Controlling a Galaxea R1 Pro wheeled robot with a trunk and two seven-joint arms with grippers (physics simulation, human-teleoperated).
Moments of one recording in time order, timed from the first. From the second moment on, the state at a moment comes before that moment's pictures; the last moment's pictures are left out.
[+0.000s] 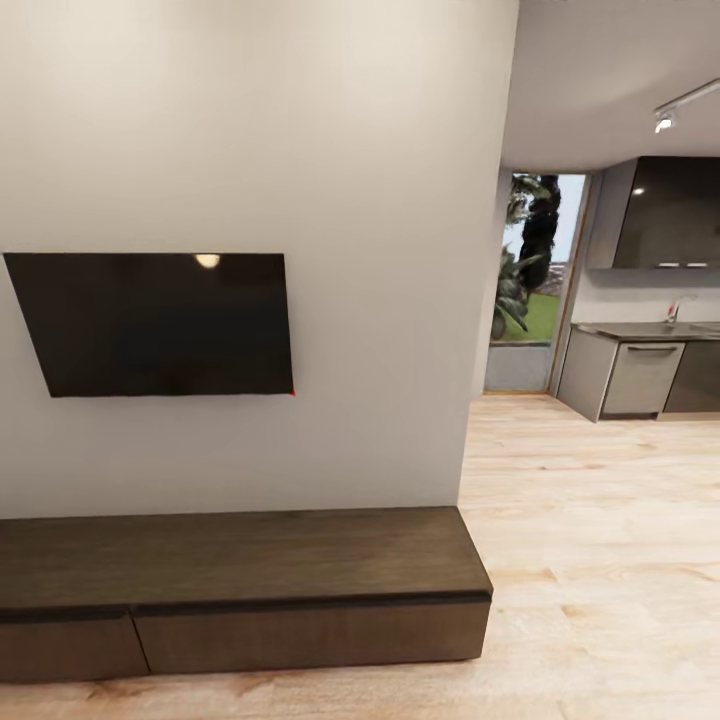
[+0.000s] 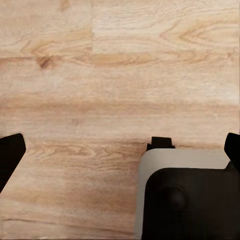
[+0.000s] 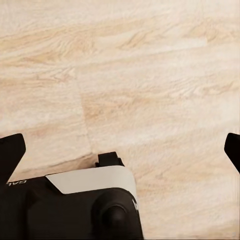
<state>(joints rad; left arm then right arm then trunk) -0.11 0.06 -0.56 -0.09 0.55 -0.15 0.17 -0.19 0.06 0.33 -0.09 -0.39 -0.09 -0.29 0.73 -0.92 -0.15</state>
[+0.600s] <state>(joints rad) -0.07 0.06 -0.57 -0.08 0.55 -0.15 0.17 -0.17 0.06 0.33 -0.05 -0.39 -0.09 -0.29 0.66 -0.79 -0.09</state>
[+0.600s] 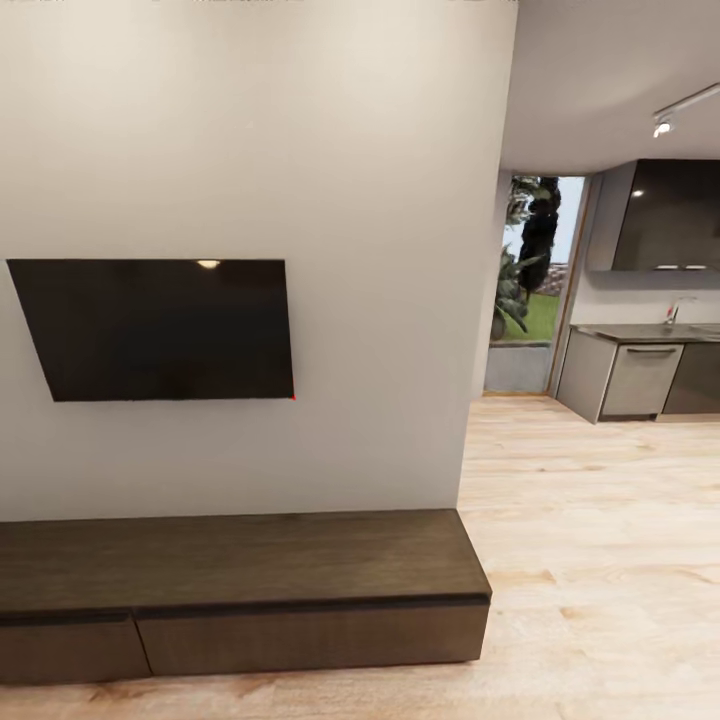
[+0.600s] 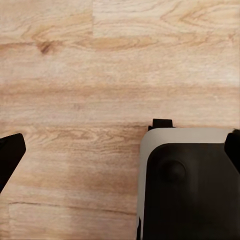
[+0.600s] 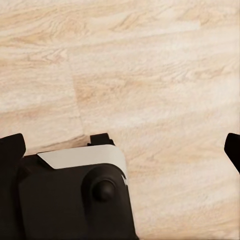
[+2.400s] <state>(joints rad) -0.07 0.06 -0.57 -0.09 0.55 -0.15 0.17 -0.17 0.04 0.33 -0.05 -0.39 -0.08 -0.29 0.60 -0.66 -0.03</state>
